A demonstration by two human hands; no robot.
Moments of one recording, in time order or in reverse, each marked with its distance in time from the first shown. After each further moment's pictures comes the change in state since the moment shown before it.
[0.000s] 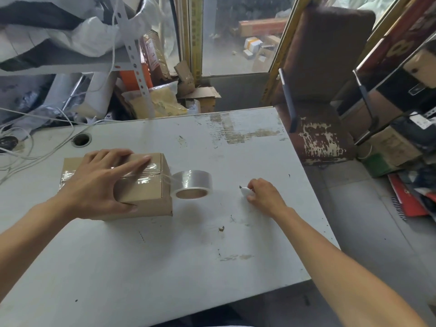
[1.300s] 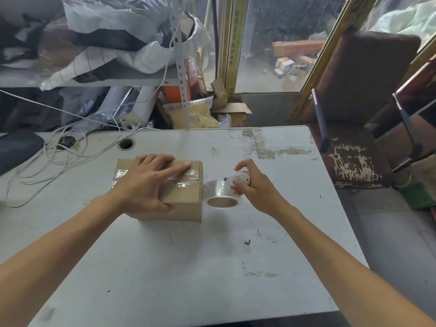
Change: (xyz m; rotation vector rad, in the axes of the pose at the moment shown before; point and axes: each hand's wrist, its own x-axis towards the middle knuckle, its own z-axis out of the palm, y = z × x) left_hand -0.001 0.000 -0.004 0.027 -0.024 -0.032; right_hand -0.014 -0.133 -0.047 0.631 -0.013 -0.401
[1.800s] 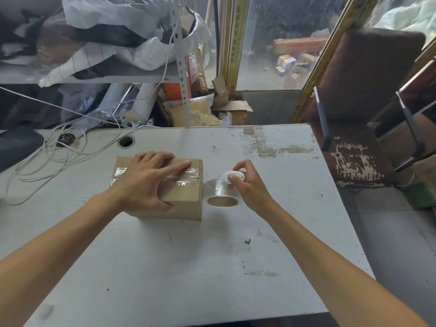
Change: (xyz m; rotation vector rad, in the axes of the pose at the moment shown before) left_hand 0.000 -0.001 0.001 -0.004 -0.004 0.003; right_hand 0.008 -0.004 0.025 0.256 0.110 0.161
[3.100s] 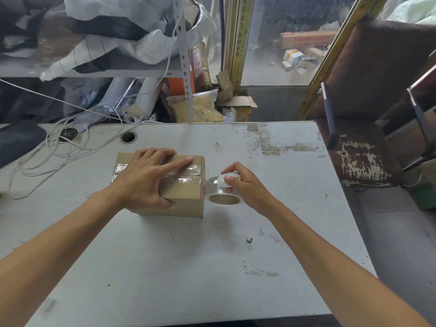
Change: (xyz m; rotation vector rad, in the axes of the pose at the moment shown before) left_hand 0.001 0.002 -0.002 -0.014 0.014 -0.011; right_hand 0.010 0.003 0.003 0.039 -0.220 0.022
